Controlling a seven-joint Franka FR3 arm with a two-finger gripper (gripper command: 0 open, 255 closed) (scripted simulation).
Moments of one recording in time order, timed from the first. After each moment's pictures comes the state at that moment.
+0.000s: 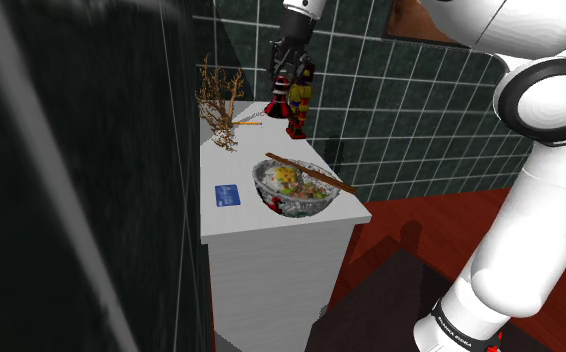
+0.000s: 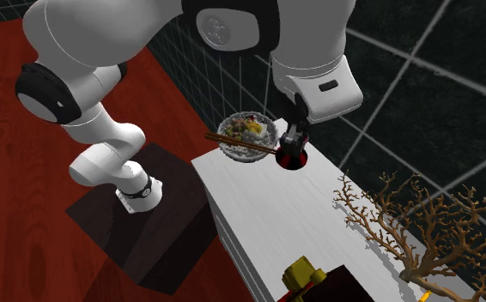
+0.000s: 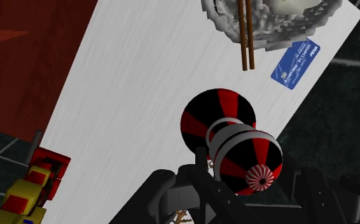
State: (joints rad) arm 0.08 0.08 0.20 -1.25 0.16 1.48 0.20
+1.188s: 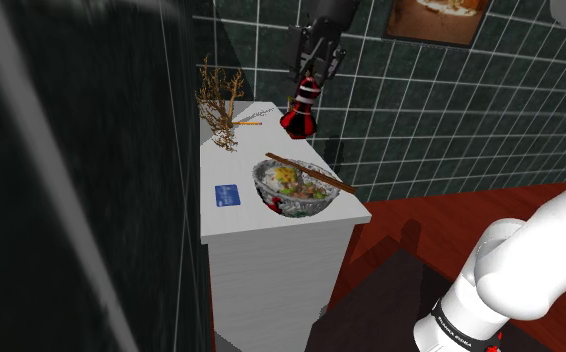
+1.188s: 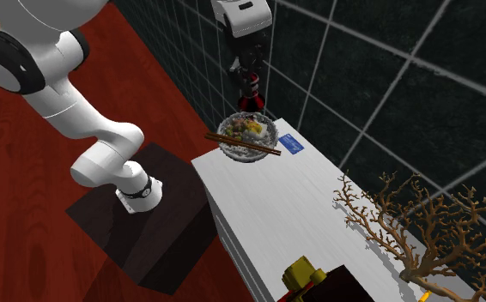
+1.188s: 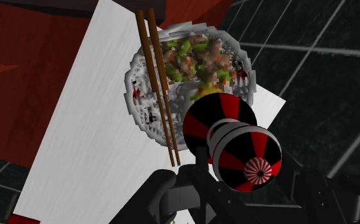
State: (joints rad) arm 0.16 -0.30 0.29 -1.59 0.23 1.48 0.39
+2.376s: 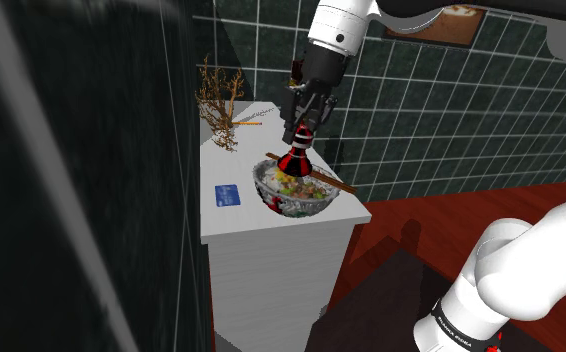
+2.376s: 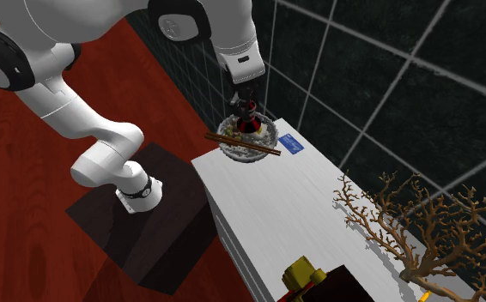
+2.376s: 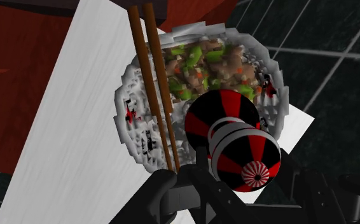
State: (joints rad) arm 0.17 -0.42 0.29 -1.92 0.27 1.69 0.34
